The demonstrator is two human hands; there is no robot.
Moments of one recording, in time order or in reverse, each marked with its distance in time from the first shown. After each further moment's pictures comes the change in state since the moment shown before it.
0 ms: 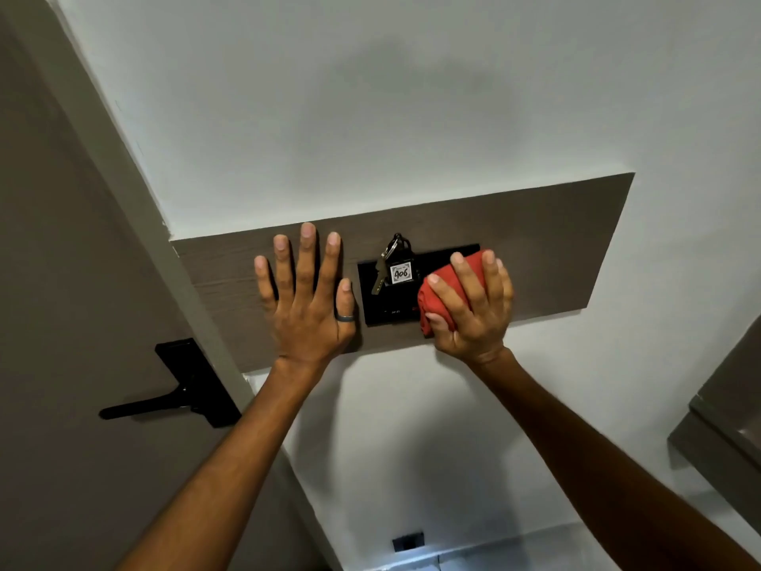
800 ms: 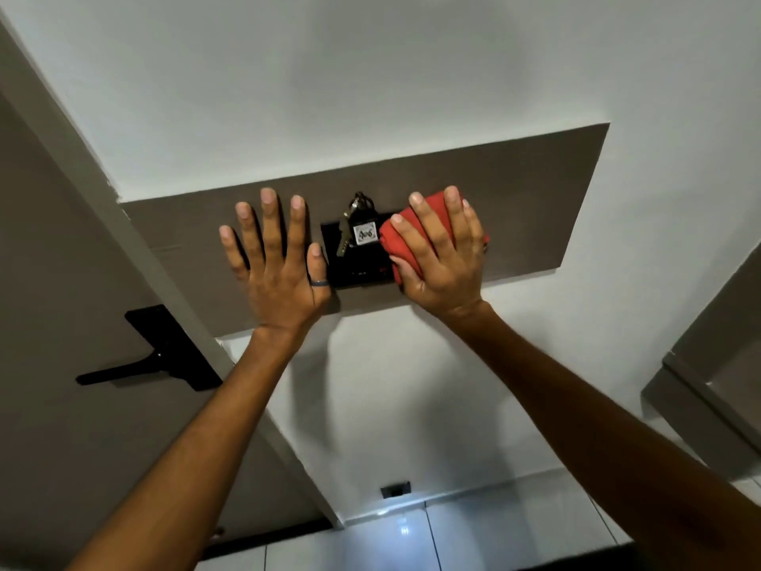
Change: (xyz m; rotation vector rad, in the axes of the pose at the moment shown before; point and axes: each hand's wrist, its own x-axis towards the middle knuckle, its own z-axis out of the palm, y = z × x) left_hand -0.002 0.012 -0.001 0.005 -0.070 -0.072; right_hand 0.019 0.005 -0.005 -0.021 -0.094 -0.008
